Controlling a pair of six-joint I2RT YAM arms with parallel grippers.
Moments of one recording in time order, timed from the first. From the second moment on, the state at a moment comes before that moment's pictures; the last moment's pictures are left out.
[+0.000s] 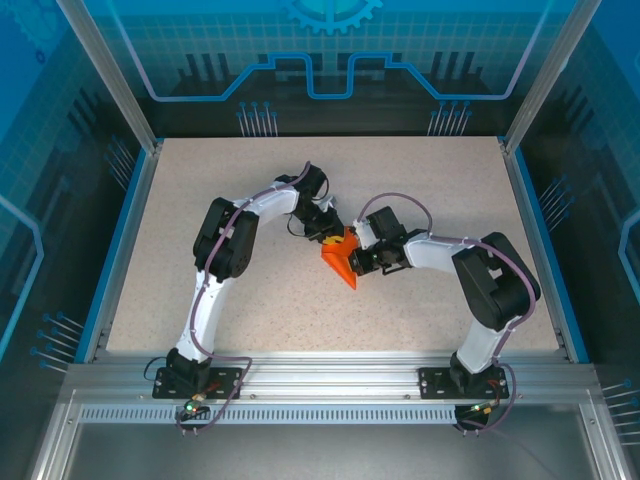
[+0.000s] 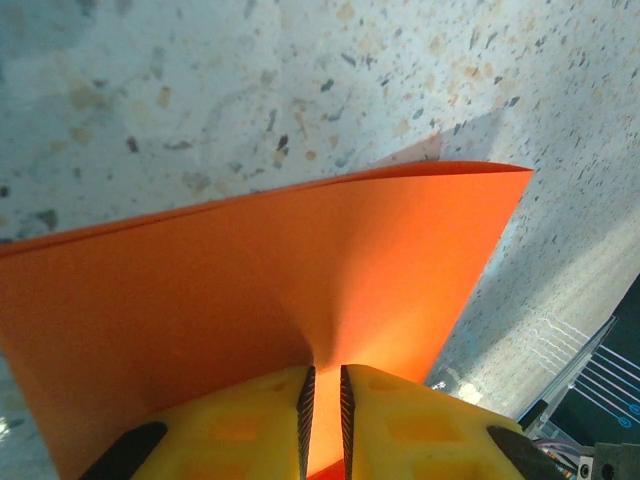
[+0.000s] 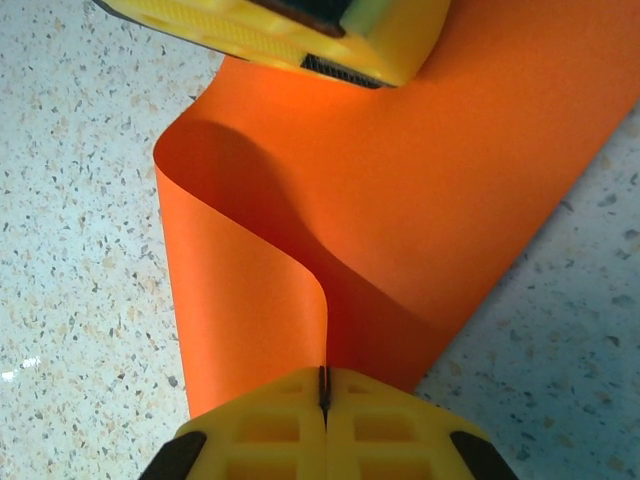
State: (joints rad) left arm -0.43 2.36 1.80 -0.77 0.66 -0.58; right arm 0.50 1.75 0.89 -0.20 -0.34 0.18
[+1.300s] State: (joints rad) left arm -0.44 1.93 1.36 -0.59 0.62 -0.54; right arm 0.50 1.79 0.93 -0.25 -0.33 0.13
